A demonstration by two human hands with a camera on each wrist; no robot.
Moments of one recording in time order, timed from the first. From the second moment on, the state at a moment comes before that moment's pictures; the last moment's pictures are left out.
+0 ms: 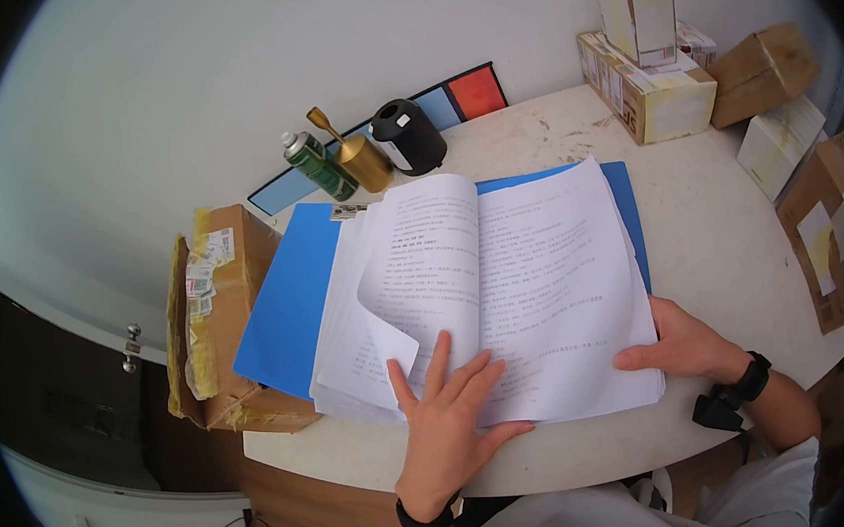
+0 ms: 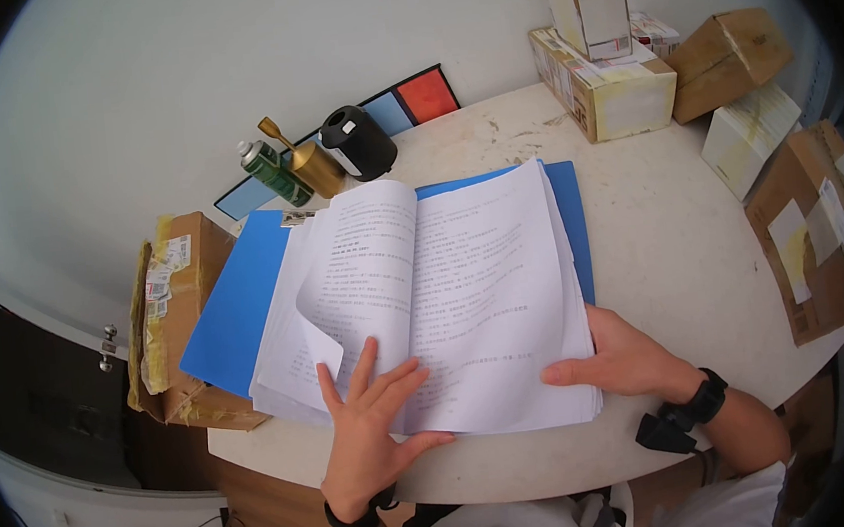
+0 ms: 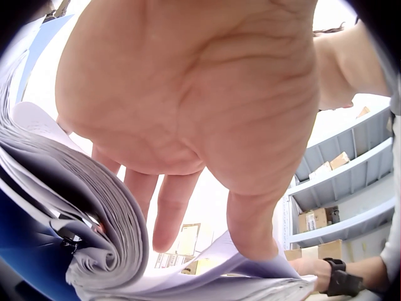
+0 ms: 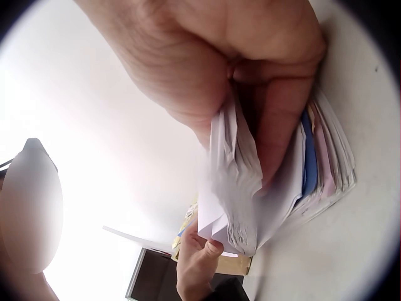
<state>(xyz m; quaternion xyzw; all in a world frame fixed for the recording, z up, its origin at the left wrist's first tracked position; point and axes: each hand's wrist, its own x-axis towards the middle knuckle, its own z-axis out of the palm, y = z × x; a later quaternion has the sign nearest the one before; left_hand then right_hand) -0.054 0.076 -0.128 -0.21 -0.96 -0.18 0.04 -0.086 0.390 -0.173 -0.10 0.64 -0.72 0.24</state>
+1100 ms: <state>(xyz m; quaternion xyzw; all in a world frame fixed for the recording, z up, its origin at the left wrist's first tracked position) -0.054 0.051 -0.138 -0.02 -0.95 -0.27 0.16 -0.092 0.404 -0.178 -0.15 0.62 -0.72 0.28</state>
